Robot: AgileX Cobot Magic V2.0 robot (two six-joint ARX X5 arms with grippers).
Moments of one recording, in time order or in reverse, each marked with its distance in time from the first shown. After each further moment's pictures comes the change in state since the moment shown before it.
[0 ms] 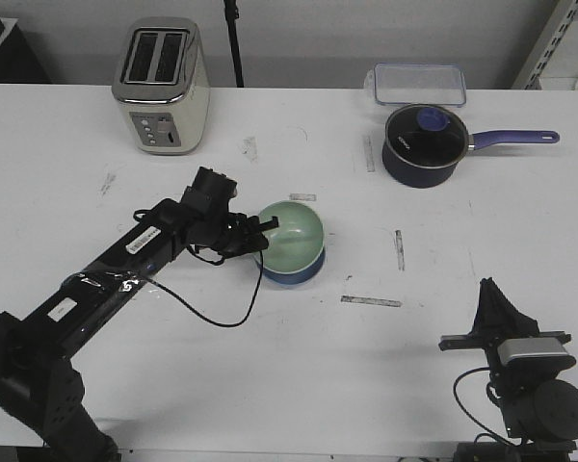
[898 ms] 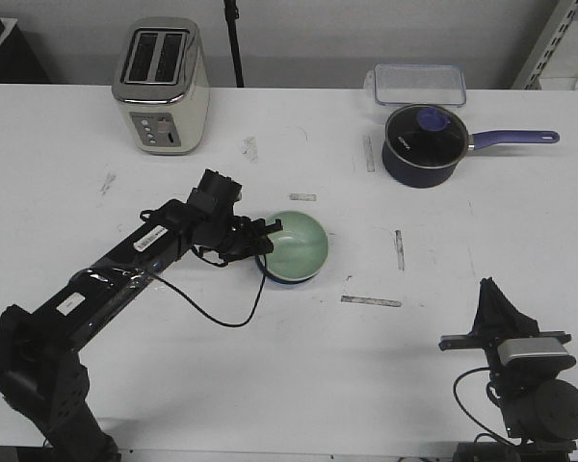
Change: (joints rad) left arm -0.008 0.027 0.000 0.002 0.024 -0.006; right arm 0.000 0.000 0.000 0.000 0.000 0.000
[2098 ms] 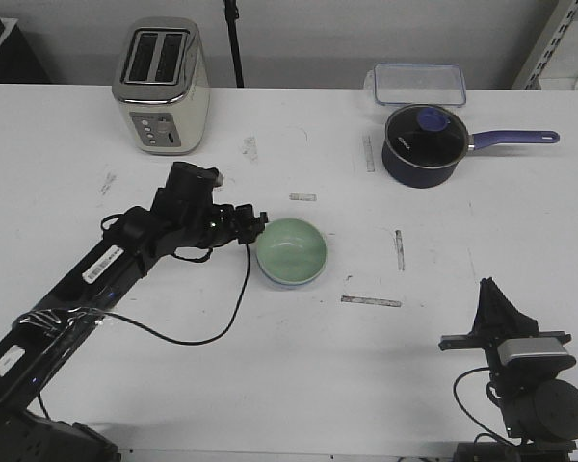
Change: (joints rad) left arm 0.012 -0.235 -0.001 0.000 -0.107 0.097; right arm 0.000 0.000 0.000 0.000 0.000 0.000
